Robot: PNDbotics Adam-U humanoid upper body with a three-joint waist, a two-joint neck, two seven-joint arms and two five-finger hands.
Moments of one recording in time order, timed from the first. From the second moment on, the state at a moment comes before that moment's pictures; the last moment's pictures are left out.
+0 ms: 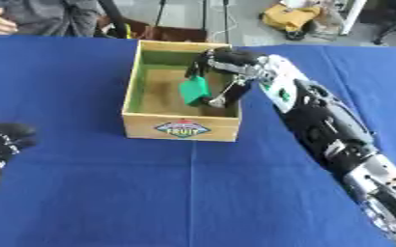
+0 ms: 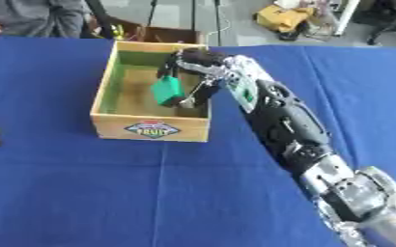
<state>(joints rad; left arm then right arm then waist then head) -0.26 0.29 -0.05 -1.66 0.29 0.01 -0.26 -0.98 -0.30 0.17 -0.80 0.86 -0.64 0.34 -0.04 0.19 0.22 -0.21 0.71</state>
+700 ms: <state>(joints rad) -0.26 0.28 -0.05 -1.66 0.29 0.01 -0.26 -0.98 -0.30 0.17 -0.85 0.82 -0.68 0.35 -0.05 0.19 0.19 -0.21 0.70</state>
